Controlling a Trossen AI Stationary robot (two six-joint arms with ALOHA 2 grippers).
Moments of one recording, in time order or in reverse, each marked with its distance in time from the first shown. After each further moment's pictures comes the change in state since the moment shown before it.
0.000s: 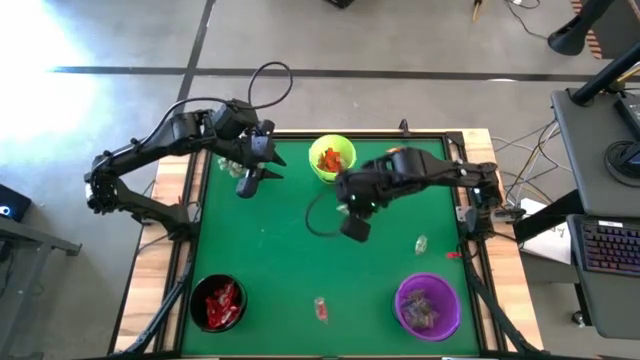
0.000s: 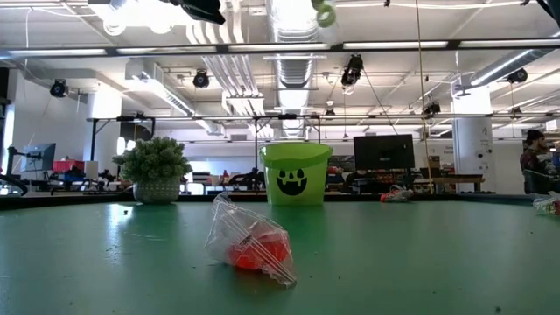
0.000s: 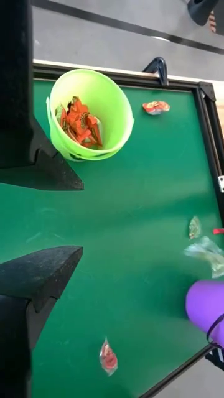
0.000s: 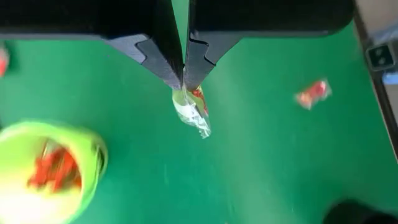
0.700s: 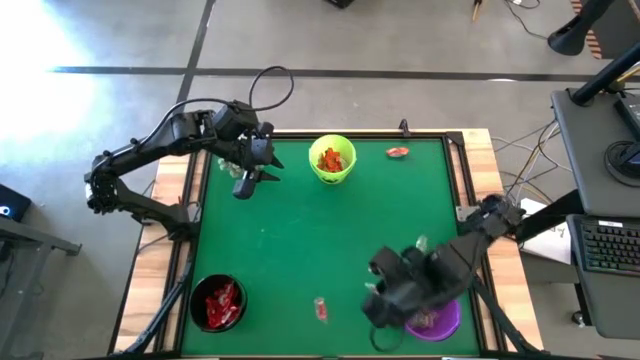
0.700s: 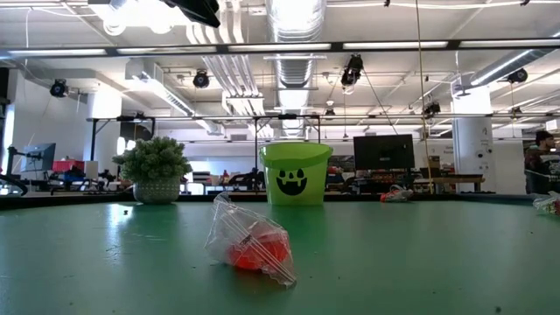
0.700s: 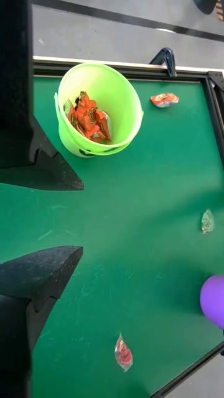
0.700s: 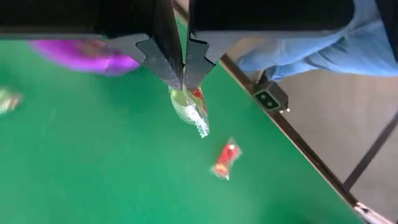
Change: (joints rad) left arm 0.000 0.000 0.000 -0.048 0.001 0.038; right arm 0.511 0.006 -0.079 -0.007 0.065 0.971
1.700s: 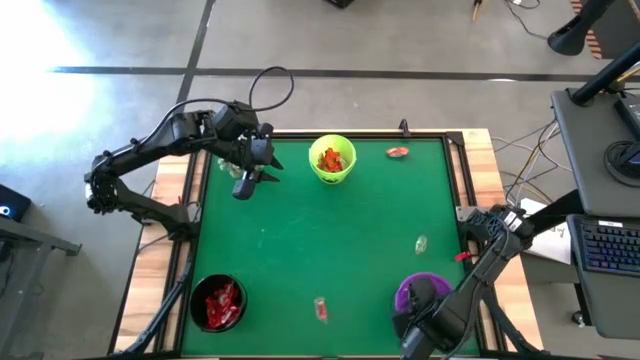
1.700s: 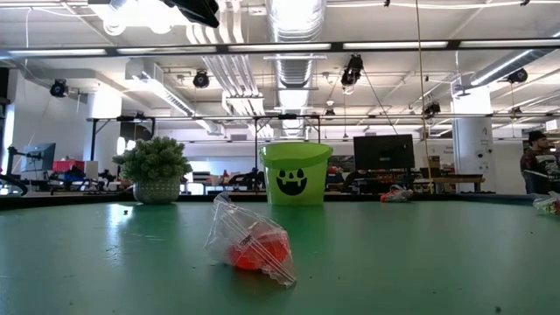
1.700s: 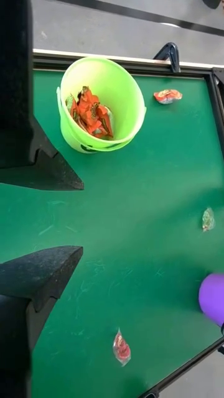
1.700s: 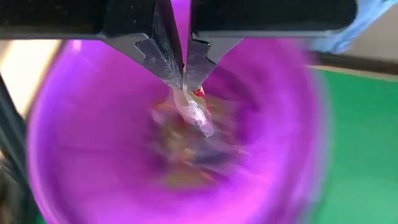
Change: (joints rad) left arm 0.000 0.000 0.000 -0.008 0.009 -0.020; right arm 0.227 0.000 -0.449 -0.001 -0.245 0.733
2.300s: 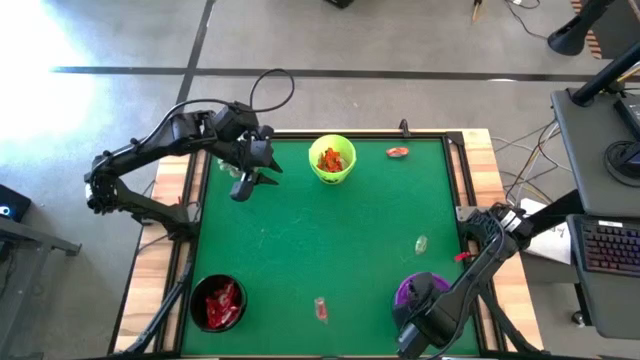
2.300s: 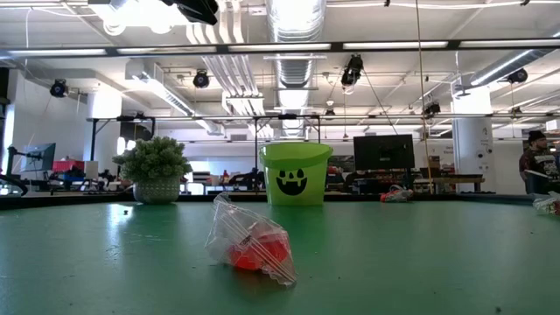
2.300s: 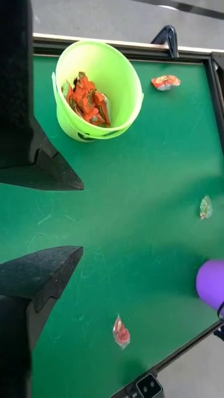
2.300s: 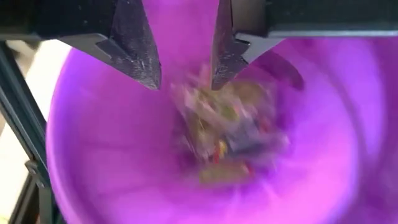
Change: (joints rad) left arm 0.000 0.000 0.000 -0.014 0.044 0.000; right arm -0.020 0.000 -0.099 0.004 -0.068 0.016
